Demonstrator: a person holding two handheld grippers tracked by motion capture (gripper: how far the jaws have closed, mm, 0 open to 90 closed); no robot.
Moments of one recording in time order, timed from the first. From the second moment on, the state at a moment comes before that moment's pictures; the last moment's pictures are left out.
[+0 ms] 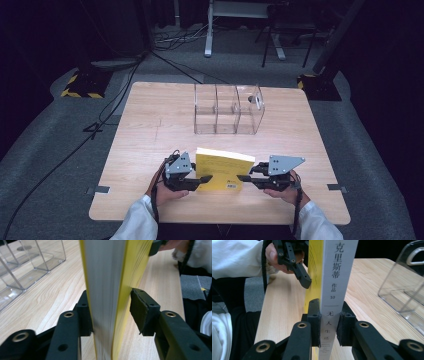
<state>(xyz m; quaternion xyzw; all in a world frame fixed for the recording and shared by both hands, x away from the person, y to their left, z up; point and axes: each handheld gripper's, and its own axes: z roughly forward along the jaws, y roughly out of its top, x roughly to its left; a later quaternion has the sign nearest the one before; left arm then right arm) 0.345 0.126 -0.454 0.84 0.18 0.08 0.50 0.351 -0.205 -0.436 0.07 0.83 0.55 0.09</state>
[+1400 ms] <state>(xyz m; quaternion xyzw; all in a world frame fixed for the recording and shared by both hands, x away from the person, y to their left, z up) 0.346 0.119 -0.462 0.84 0.18 0.09 0.50 0.353 -0.197 -0.457 0.09 0.82 0.57 0.08</state>
